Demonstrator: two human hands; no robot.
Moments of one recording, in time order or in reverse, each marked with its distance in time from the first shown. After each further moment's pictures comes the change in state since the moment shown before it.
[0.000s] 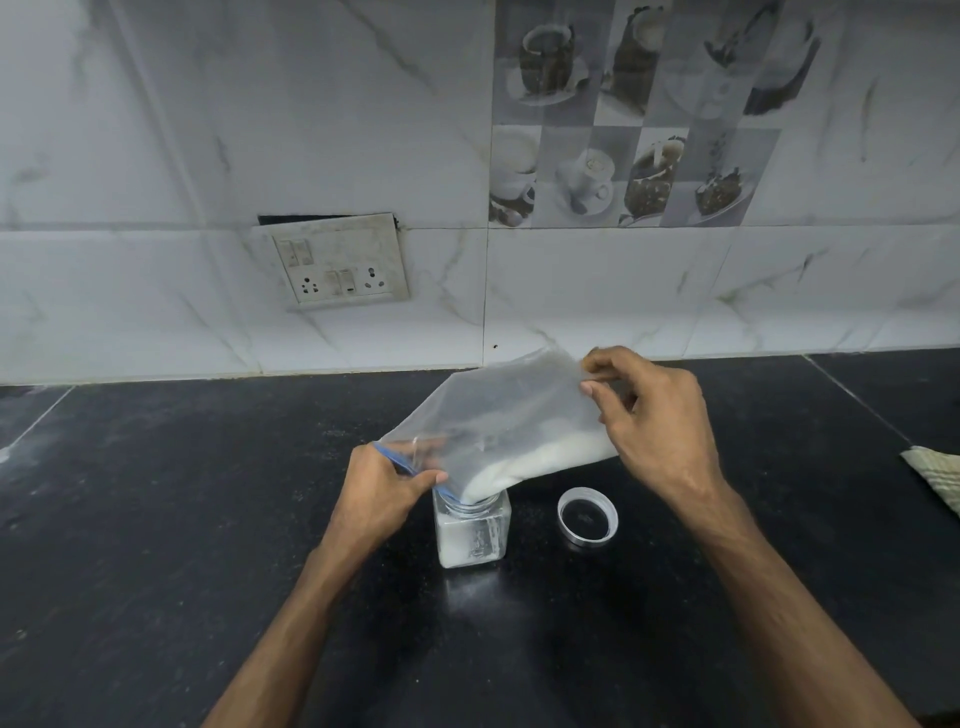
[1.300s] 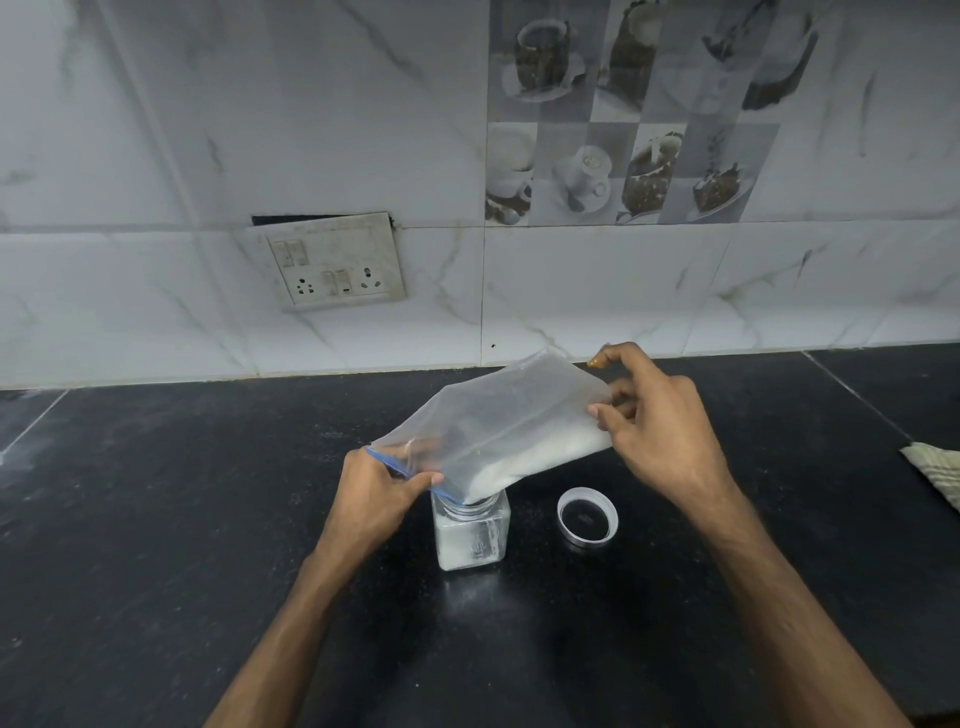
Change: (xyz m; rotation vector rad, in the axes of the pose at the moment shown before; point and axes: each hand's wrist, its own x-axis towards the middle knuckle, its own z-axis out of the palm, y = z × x) left_hand 0.001 -0.006 0.000 -0.004 0.017 0.014; right_hand -0.002 0.006 -0.003 0.015 -0.187 0.147
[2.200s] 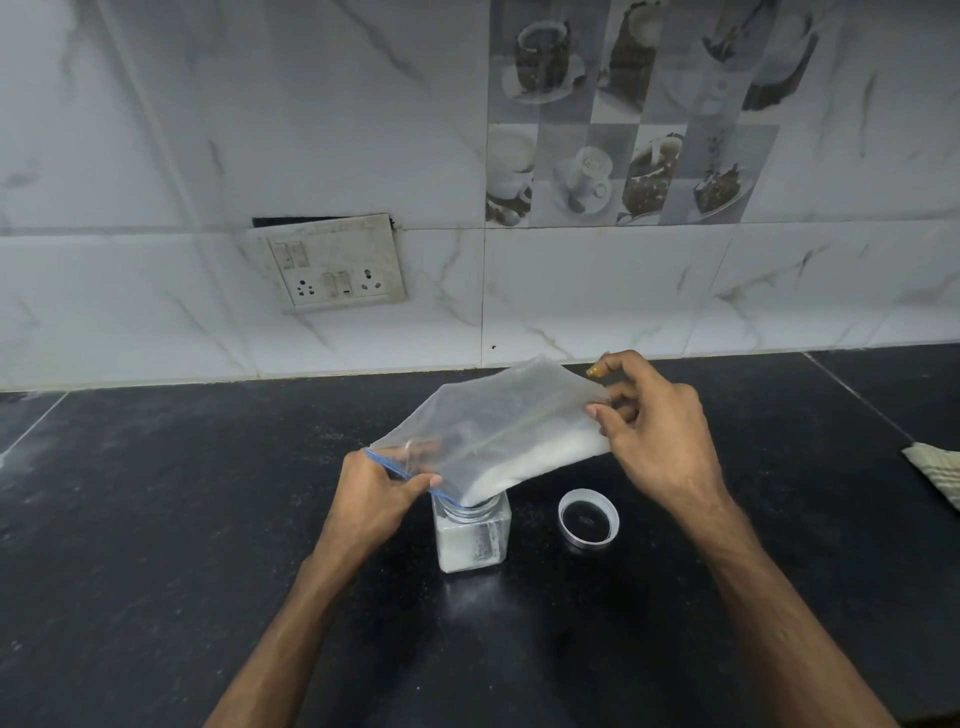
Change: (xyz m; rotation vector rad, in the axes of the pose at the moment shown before) left_hand 0.001 -0.003 -0.001 -0.008 -0.021 -0.042; right_hand -0.004 -0.004 0.007 0.031 0.074 0.024
